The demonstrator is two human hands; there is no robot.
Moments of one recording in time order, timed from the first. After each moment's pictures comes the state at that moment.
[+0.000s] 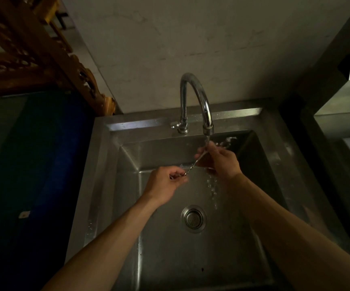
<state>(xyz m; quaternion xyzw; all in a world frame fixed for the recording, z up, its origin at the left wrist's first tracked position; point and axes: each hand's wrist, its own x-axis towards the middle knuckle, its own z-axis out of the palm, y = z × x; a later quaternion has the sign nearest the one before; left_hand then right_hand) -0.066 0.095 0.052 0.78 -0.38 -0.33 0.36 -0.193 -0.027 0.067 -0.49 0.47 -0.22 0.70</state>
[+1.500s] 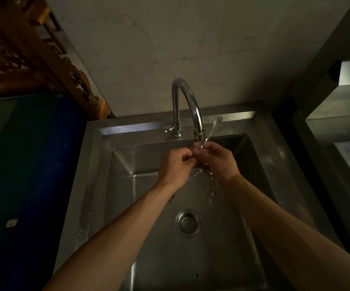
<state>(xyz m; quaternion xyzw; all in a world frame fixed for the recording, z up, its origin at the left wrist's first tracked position) -0.087 0.032 0.075 0.77 -0.39 -0.28 0.42 -0.200 -0.043 0.079 -0.50 0.40 -0.25 0.72</state>
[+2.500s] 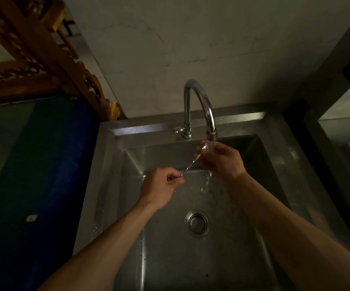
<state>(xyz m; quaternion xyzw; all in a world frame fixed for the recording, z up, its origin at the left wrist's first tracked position) -0.055 0.101 0.073 0.82 -0.38 -0.28 0.33 -0.185 -0.032 0.079 -0.45 0.43 -0.27 0.73</state>
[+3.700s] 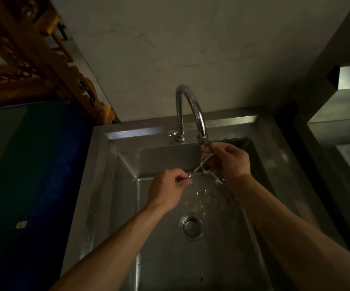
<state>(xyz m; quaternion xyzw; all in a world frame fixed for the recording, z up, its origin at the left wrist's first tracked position) -0.086 0.080 0.079 0.82 -0.40 -0.26 0.31 -0.208 -0.046 0.092 -0.44 0.52 -0.30 0.67</state>
